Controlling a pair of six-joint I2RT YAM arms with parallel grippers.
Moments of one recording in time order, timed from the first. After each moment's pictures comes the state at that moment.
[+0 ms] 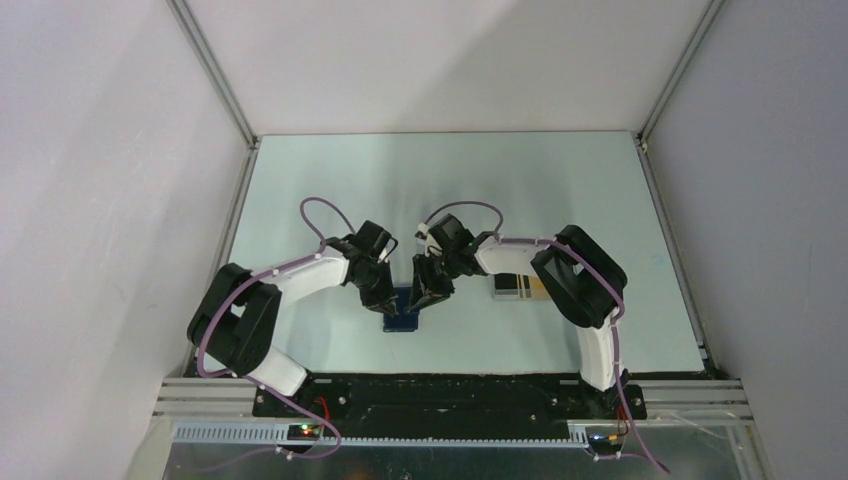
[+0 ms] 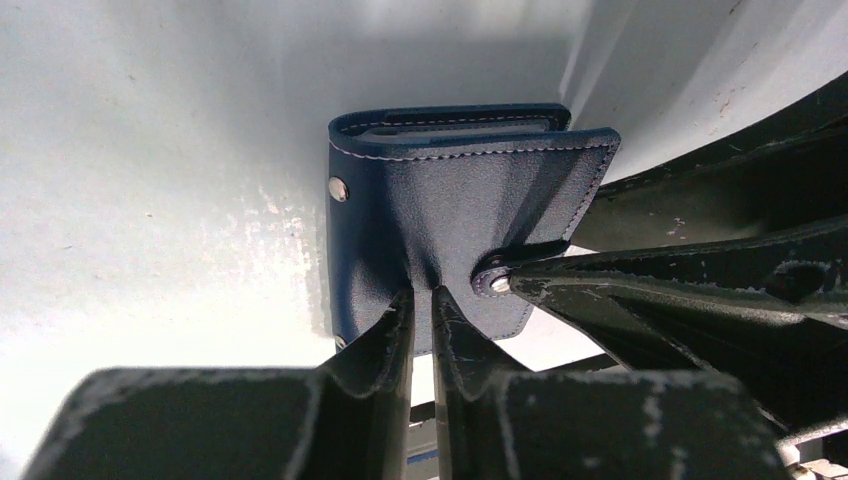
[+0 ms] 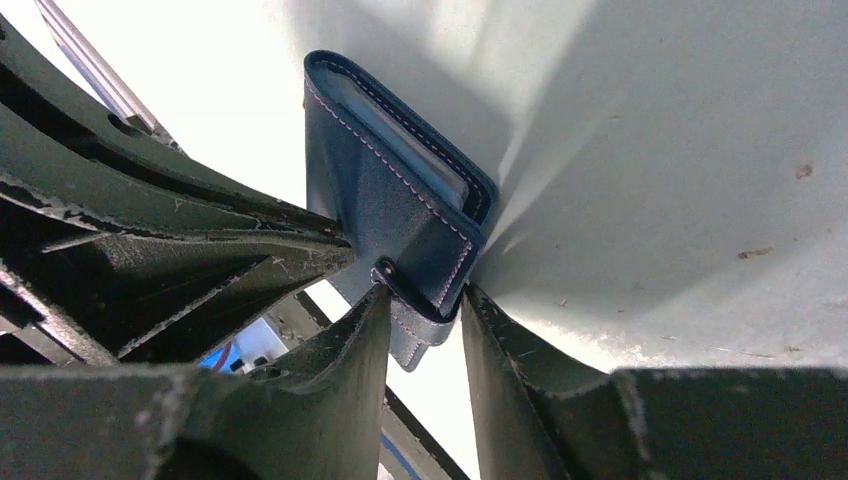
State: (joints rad) left arm -0.54 1.53 0.82 -0.59 0.22 -0.73; right arm 0.79 1.99 1.18 -0.19 -0.58 0.65
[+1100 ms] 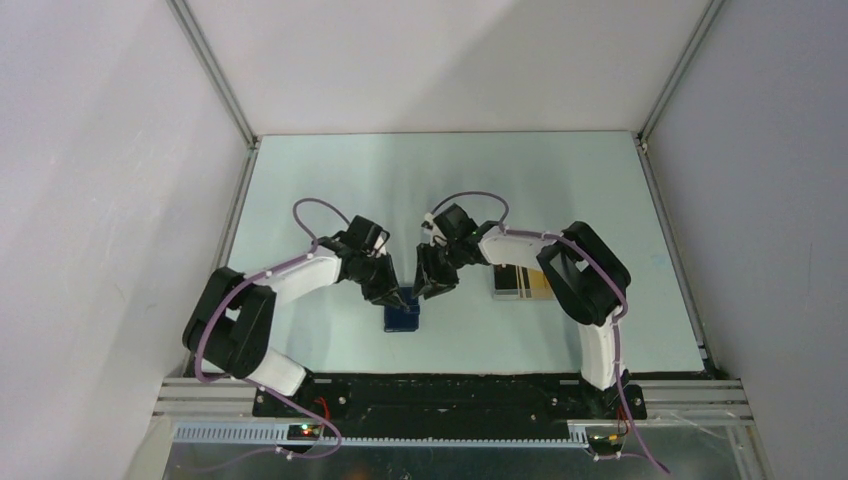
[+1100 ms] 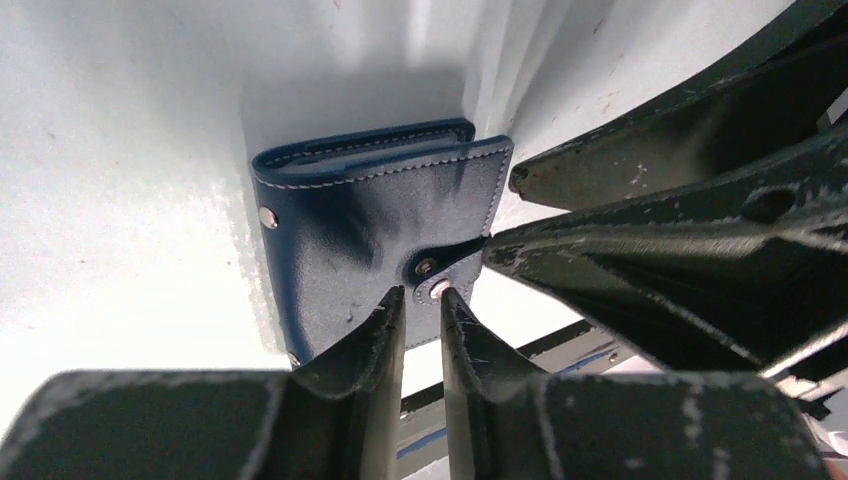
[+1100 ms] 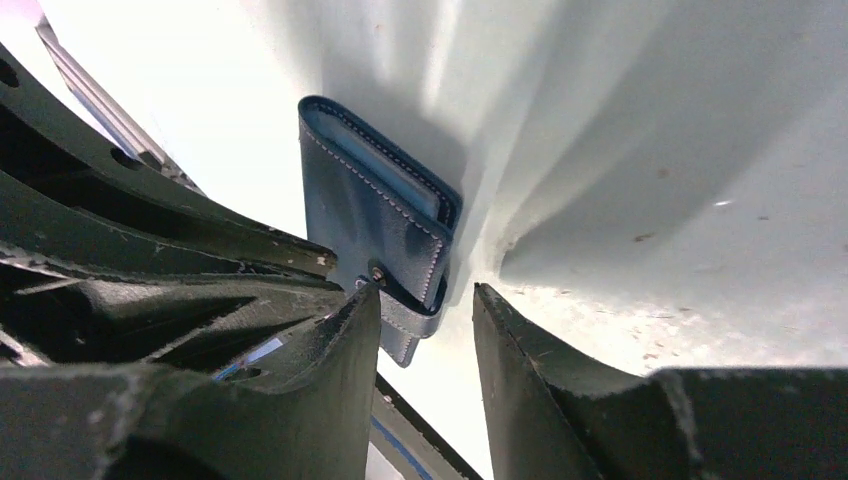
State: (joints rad) left arm -0.49 1.51 0.81 -0.51 0.34 -0.73; right arm 0.76 1.99 1.25 -0.28 -0.56 0.65
